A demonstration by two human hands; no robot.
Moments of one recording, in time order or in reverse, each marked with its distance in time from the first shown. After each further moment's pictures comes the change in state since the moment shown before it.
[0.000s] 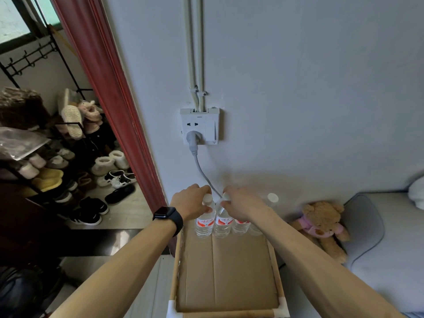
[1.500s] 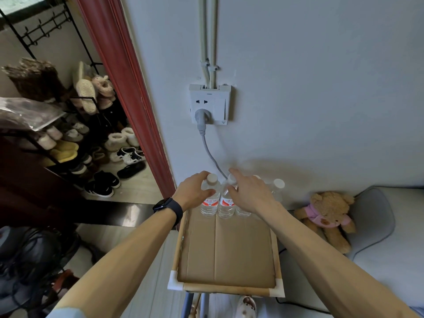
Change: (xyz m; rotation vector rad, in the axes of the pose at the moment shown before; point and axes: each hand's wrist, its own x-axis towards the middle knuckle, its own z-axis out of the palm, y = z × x) left_hand -0.018 -0.006 0.025 -0.397 0.023 -0.139; right_hand -0.017 0.007 0.014 0.097 0.138 -0.086
